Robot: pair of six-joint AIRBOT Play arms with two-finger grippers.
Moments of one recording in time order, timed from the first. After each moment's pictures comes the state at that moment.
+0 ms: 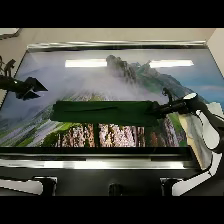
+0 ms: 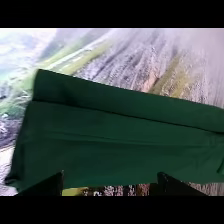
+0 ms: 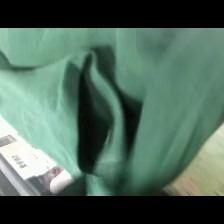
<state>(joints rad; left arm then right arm) 0.31 -1.63 1.71 1.03 -1.50 -1.48 -0.20 -1.81 1.28 -0.68 1.29 1.05</state>
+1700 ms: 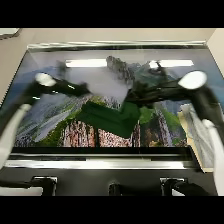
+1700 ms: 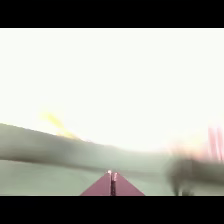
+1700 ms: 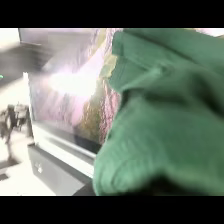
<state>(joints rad) -0.13 -1.54 1.48 0.93 -0.99 -1.50 0.20 -1.31 1.33 -0.70 1.21 1.72</state>
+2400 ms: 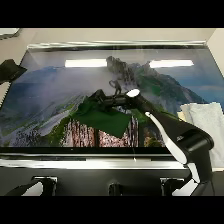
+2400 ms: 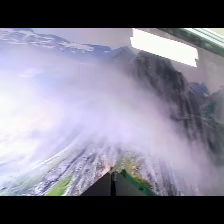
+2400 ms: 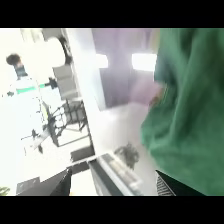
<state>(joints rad) 0.26 -1.14 1.46 1.01 -1.08 -1.45 0.43 -1.82 1.48 -0.18 0.87 1.45</state>
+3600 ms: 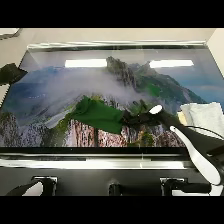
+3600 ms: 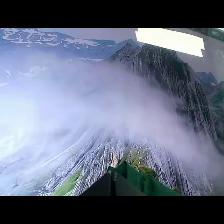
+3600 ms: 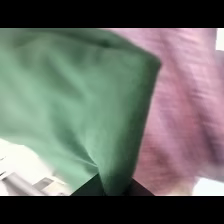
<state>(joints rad) 0.27 -1.13 1.43 1.01 -1.08 -1.39 0.23 -1.53 0.97 -0.47 0.86 1.47</state>
